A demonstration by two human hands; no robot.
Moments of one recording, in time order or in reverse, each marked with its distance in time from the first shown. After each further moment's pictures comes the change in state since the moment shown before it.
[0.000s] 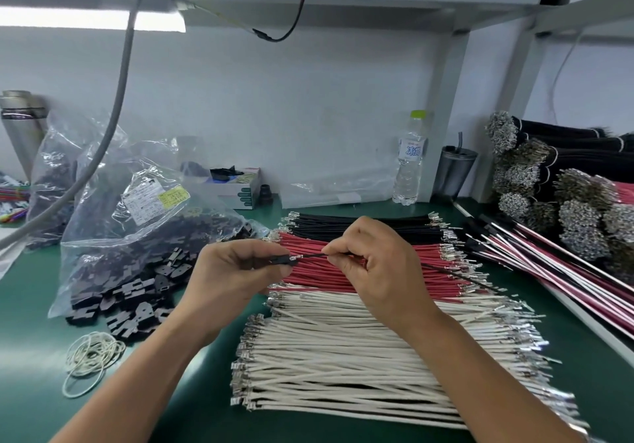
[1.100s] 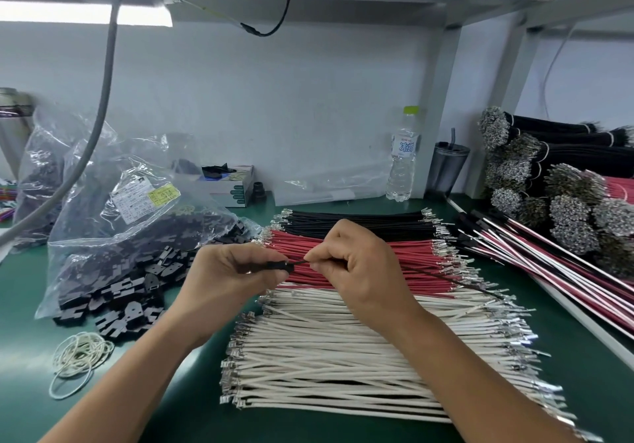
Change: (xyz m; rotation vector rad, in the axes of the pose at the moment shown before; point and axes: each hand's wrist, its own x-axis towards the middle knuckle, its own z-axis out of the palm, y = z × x) left_hand -0.003 -0.001 0.003 0.073 -0.052 0.019; right_hand -0.001 -0.009 0.003 0.101 -0.103 0.083
